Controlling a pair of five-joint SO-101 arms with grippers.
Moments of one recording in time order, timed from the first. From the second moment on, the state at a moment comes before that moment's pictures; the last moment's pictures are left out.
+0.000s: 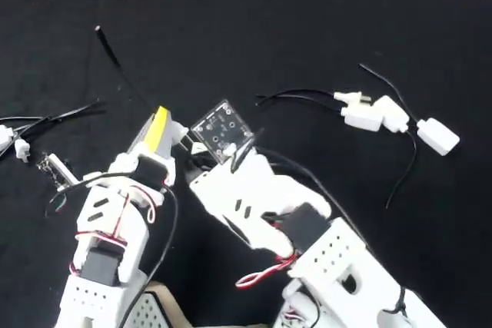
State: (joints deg) left arm 9.4 -103.7 96.5 14.9 52.3; right arm -42.2 -56.3 58.0 44.2 0.5
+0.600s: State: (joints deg) left arm 11.0 -103.7 96.5 14.9 52.3; right arm -42.2 -56.4 58.0 44.3 0.5
